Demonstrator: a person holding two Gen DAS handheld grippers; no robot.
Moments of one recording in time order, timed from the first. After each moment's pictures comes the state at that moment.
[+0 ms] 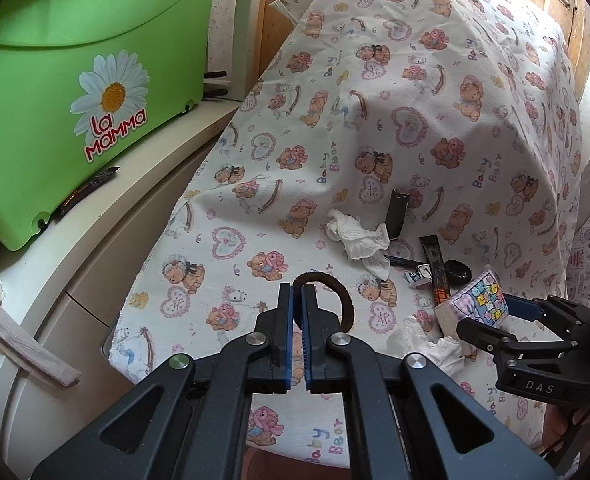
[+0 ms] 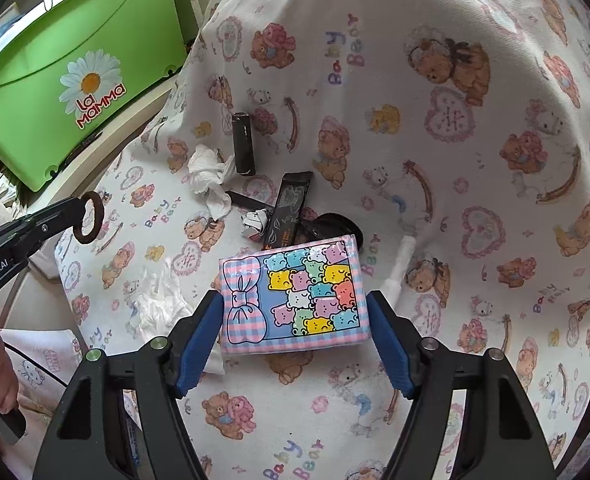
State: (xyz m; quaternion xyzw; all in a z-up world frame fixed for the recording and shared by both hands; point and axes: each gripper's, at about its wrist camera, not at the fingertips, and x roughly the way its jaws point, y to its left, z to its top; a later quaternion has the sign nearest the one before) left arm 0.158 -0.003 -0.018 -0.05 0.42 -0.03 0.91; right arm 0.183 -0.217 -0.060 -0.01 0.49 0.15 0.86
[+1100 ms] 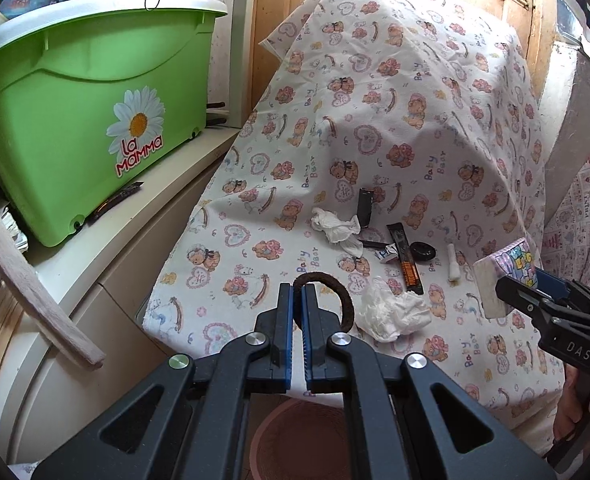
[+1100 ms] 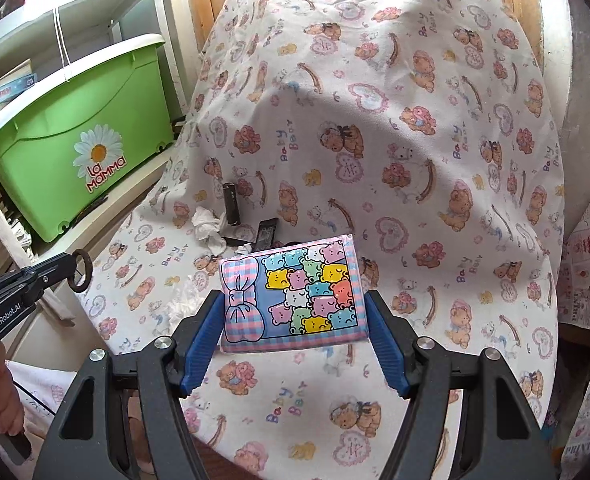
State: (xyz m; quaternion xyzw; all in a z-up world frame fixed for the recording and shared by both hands) left arm 0.079 -0.001 0.013 -0.03 0.37 -0.04 0.93; right arm 0.095 -0.248 -0.006 0.04 0.37 0.09 0.92
